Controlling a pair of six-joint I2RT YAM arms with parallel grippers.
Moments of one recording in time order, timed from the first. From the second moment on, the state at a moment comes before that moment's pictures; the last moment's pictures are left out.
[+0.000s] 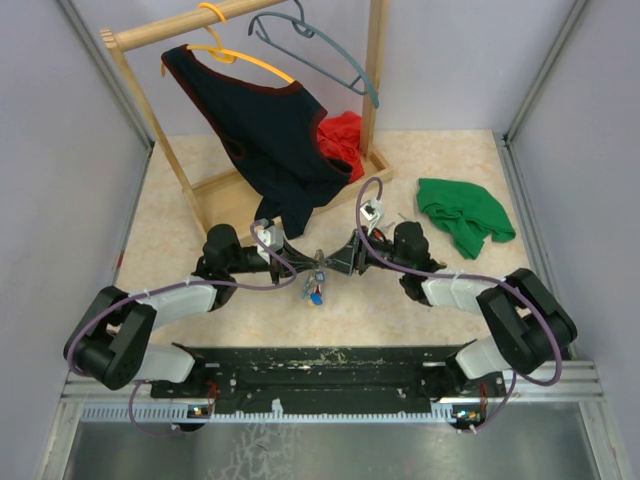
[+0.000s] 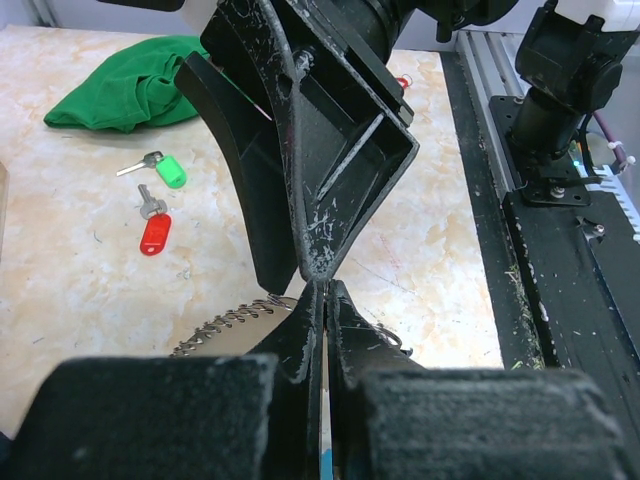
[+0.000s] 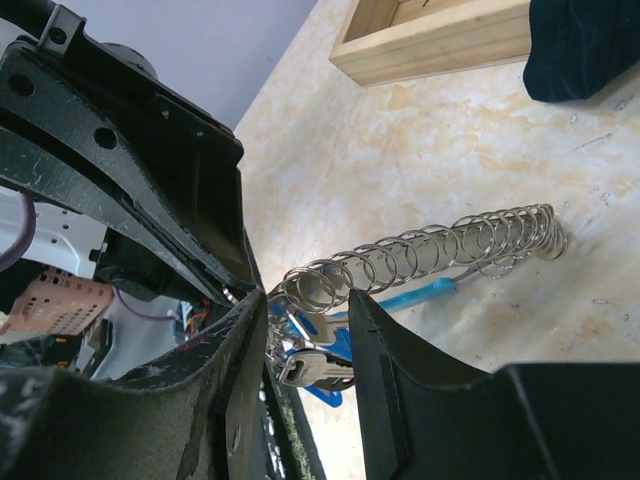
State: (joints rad) left arm -0.51 1.36 0.46 0.89 0.99 0.02; right arm 0.55 1.42 0.50 0.77 -0.68 0.70
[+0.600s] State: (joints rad) left arm -0.51 1.36 0.46 0.90 1.00 0.01; right arm 0.55 1.53 0.49 1.01 -0.76 0.84
